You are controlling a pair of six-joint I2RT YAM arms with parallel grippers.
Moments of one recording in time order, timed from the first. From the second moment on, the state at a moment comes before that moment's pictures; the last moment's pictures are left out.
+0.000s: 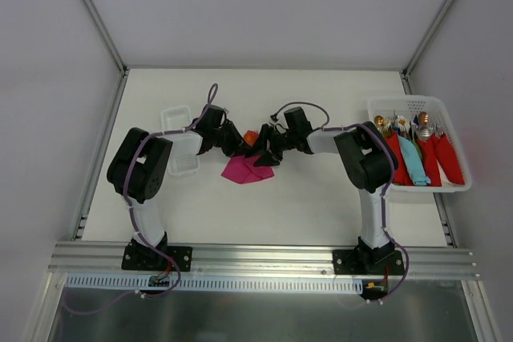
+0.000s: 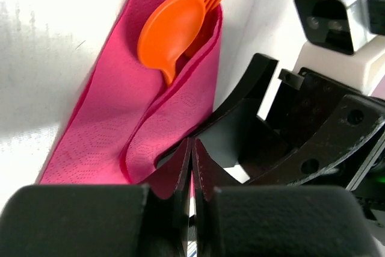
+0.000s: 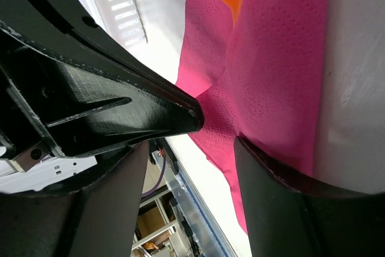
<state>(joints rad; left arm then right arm) -0.40 1.86 0.99 0.05 0.49 -1.00 0.52 2.10 1.17 0.11 -0.83 0.92</state>
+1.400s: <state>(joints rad) -0.42 1.93 1.01 -0.05 0.55 -0.90 0.53 1.96 1.03 -0.20 -0.79 0.41</state>
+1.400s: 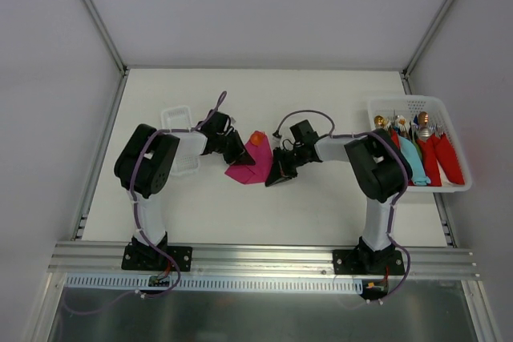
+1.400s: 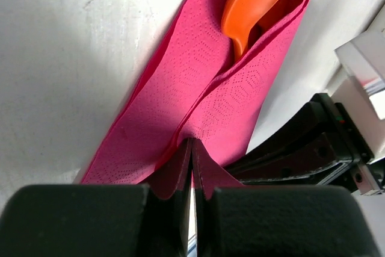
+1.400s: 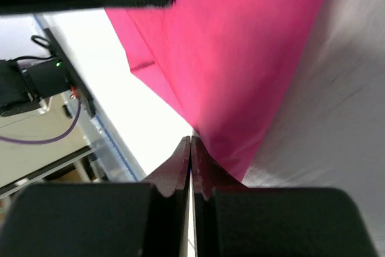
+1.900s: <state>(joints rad) -0.44 1.97 1.06 -0.07 0.58 -0.84 0.50 1.92 0.94 0.00 -0.93 0.66</state>
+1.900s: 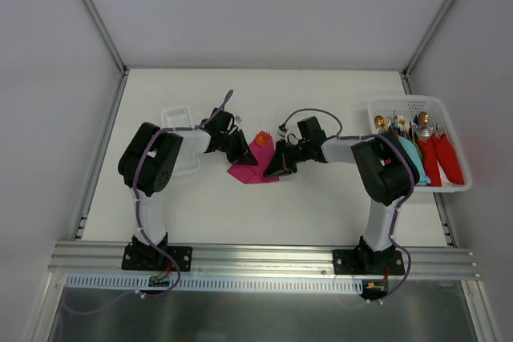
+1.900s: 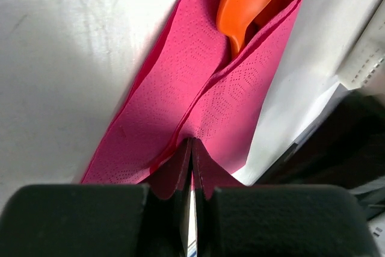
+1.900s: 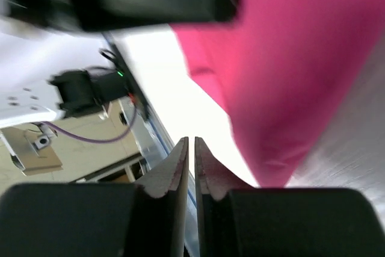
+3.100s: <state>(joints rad) -0.58 2.13 1.33 -0.38 0.76 -0.44 0.44 1.92 1.15 -0.40 -0.66 0.16</state>
